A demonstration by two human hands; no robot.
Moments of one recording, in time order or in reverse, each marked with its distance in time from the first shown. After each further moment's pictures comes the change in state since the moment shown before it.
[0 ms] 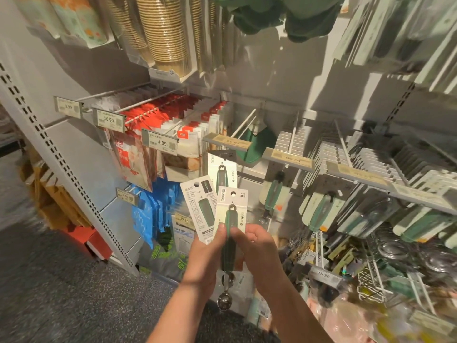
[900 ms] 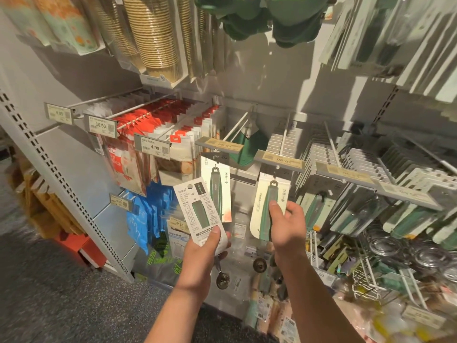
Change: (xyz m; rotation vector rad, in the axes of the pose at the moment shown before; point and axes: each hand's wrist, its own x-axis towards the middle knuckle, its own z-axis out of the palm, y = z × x) left_hand -0.001 0.002 0.001 0.042 0.079 -0.045; right_hand 0.036 -0.016 -0.047 0.373 0.428 0.023
